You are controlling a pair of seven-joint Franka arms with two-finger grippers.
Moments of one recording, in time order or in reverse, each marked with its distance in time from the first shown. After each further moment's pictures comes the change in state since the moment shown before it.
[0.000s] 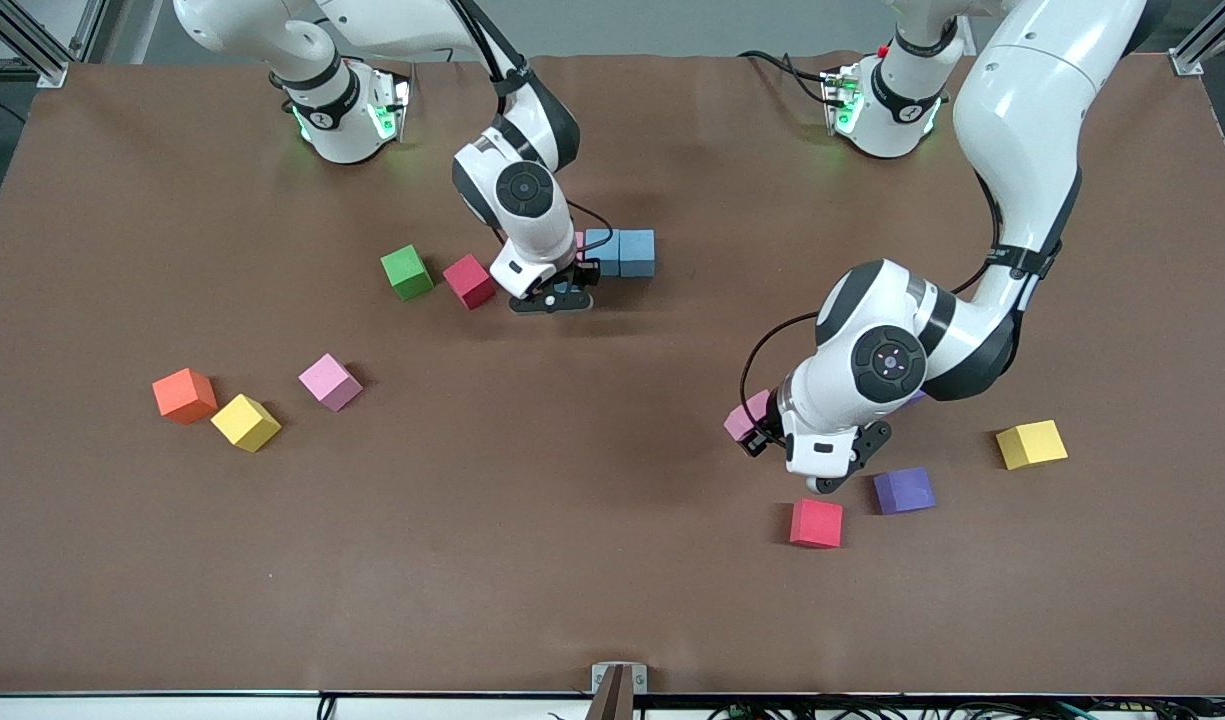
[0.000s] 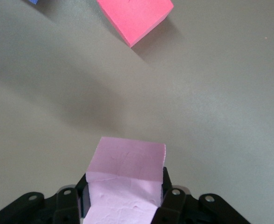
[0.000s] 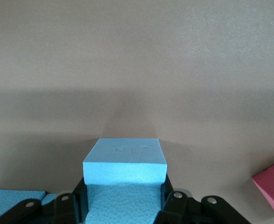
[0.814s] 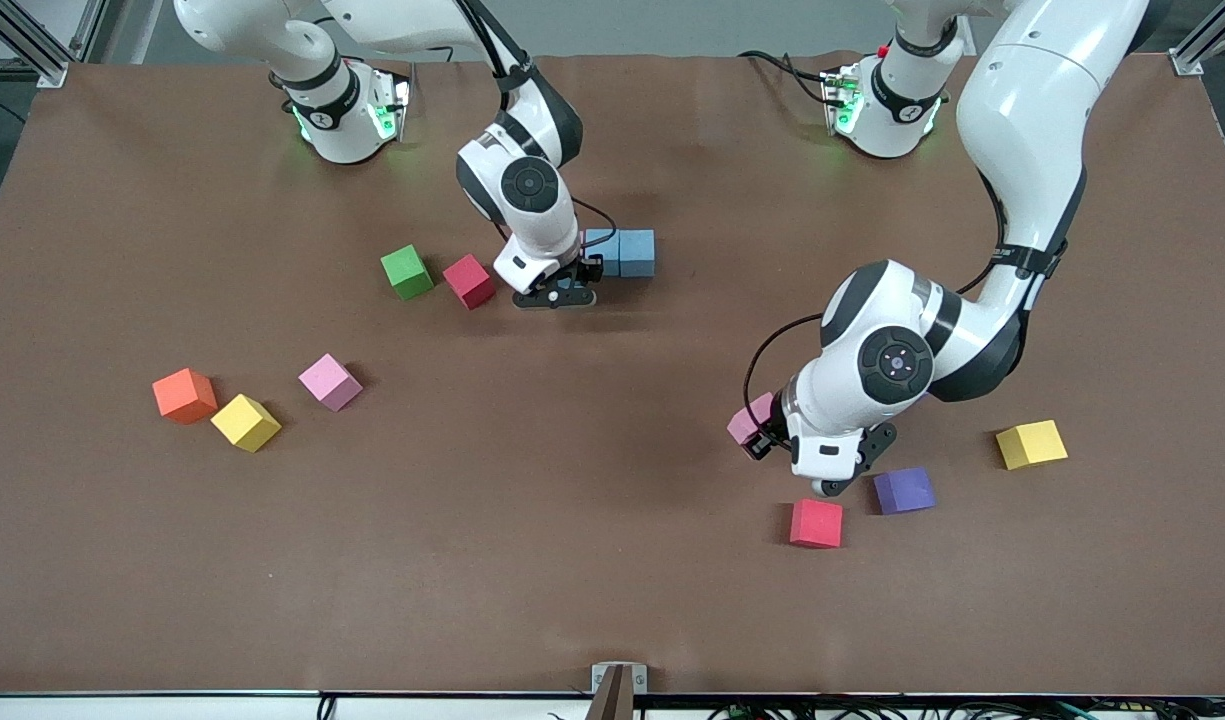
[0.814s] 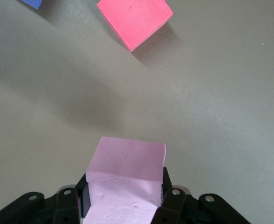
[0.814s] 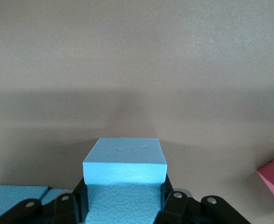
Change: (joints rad) left arm 0.002 0.000 0.003 0.006 0.000 -0.002 0.000; right arm 0.015 -0.001 0.000 -0.003 0.000 -0.002 0.026
